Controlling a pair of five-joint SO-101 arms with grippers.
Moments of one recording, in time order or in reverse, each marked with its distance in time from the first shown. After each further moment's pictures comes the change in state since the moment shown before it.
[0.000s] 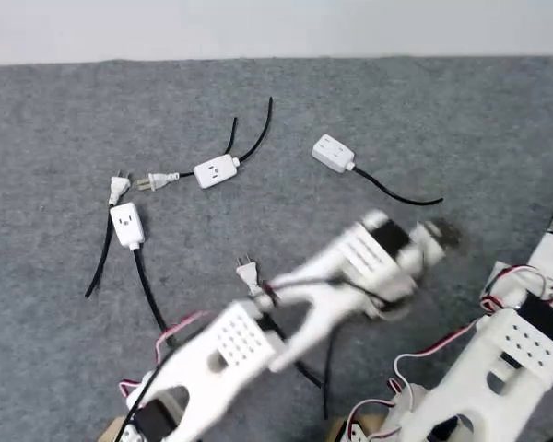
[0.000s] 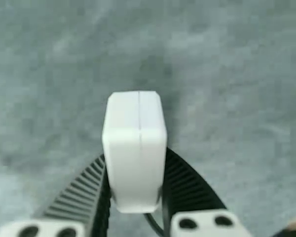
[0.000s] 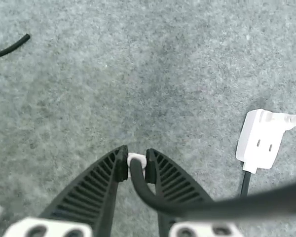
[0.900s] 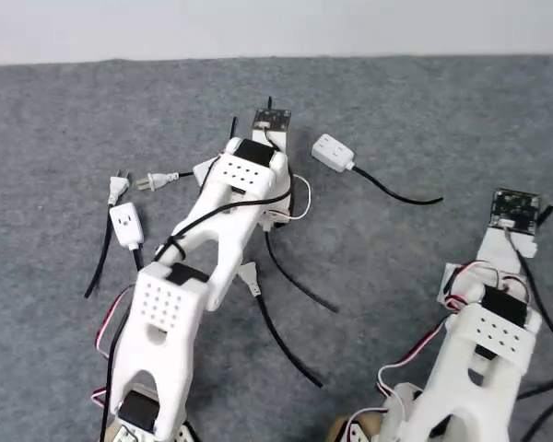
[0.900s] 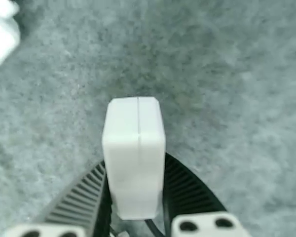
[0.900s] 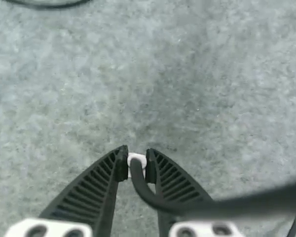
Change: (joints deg) left arm -24.8 -17.0 22.8 -17.1 23.9; right arm -11.9 0.0 7.1 -1.3 0.0
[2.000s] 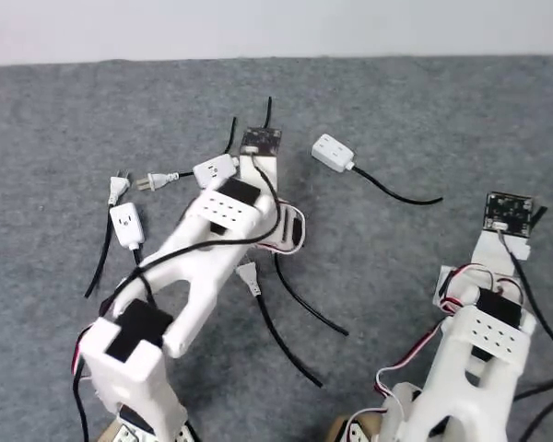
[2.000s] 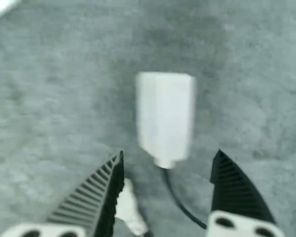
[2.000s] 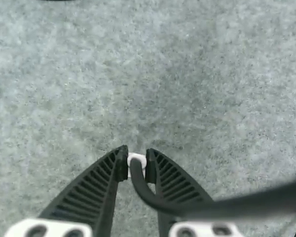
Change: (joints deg) left arm 0.4 -28.7 40.1 -16.1 3.7; right arm -0.2 0.0 1.5 -0.8 0.0
